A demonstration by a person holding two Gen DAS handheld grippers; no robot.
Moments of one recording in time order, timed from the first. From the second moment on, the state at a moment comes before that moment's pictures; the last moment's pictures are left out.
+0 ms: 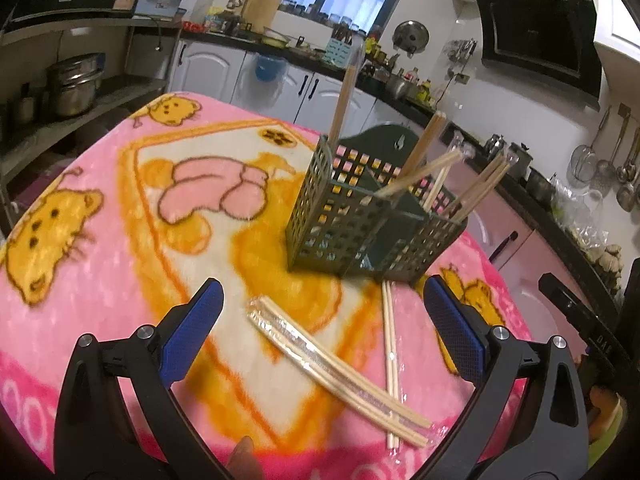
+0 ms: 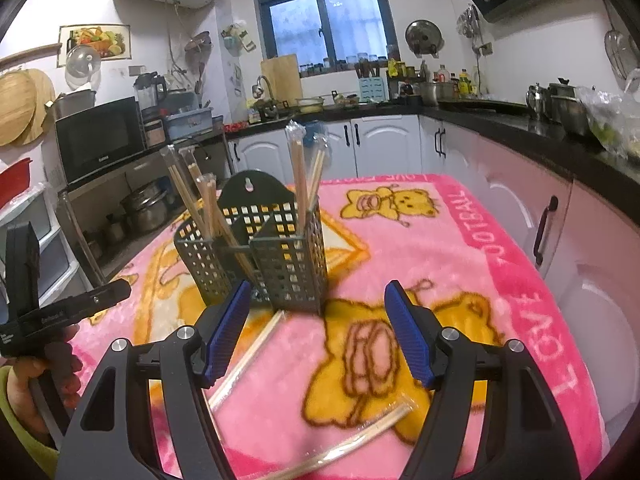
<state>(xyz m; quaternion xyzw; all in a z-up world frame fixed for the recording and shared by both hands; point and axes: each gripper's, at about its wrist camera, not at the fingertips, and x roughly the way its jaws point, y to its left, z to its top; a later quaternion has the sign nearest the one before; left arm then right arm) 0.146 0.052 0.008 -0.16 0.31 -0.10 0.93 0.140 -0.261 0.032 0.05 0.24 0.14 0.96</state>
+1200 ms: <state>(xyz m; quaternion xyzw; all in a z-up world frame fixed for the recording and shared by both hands) 0.166 0.059 -0.065 -0.22 0.43 -0.11 0.87 0.134 -0.302 -0.021 0.08 0.33 0.12 0.93</state>
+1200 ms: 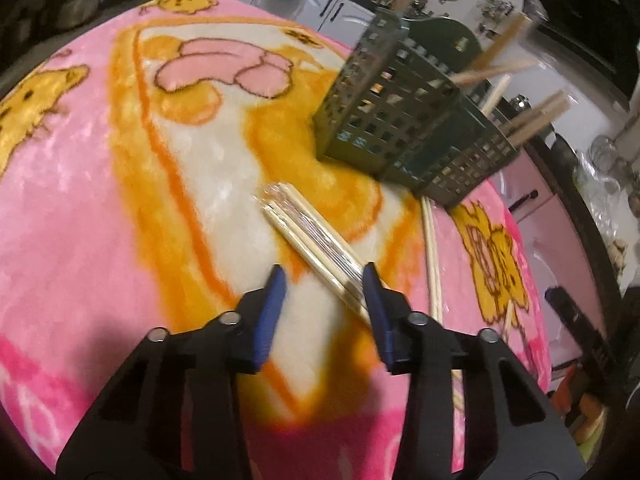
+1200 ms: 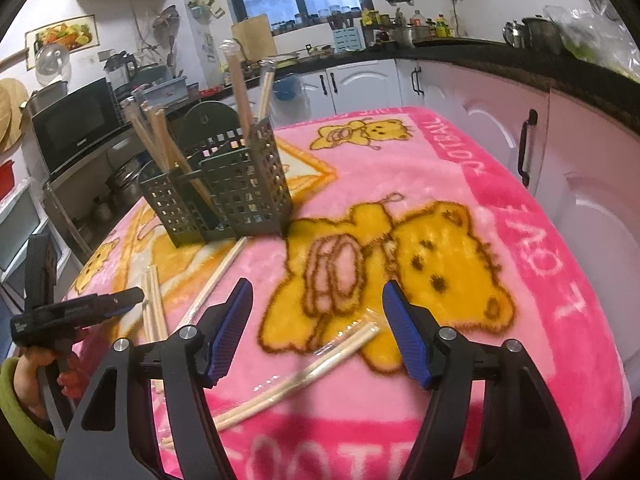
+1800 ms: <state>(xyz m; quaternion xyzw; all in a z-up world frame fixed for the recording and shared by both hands) 0.200 0.074 -0.068 -0.23 0.44 -0.10 0.86 0.159 -0.326 -0.064 0.14 0.43 0.09 0.89</state>
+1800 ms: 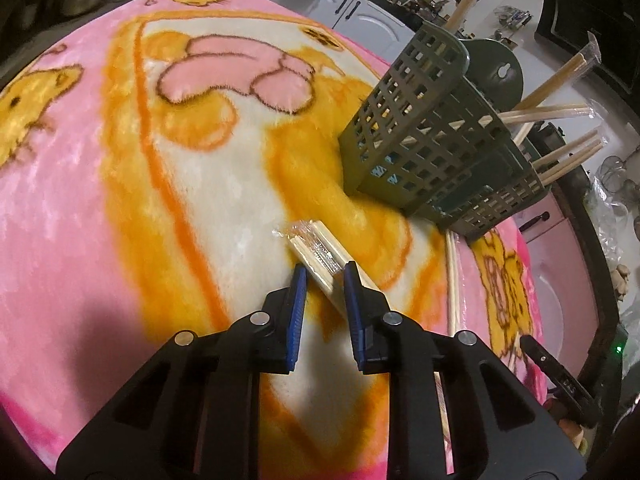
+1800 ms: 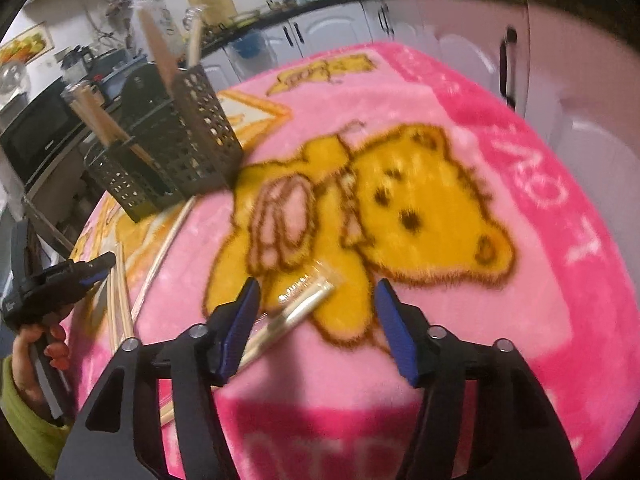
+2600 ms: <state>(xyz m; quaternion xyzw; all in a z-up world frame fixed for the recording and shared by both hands) 0.212 0.086 -0.069 -0.23 0.43 -0.10 0.87 0.163 -0.311 -0.027 0.16 0.35 0.14 0.91</state>
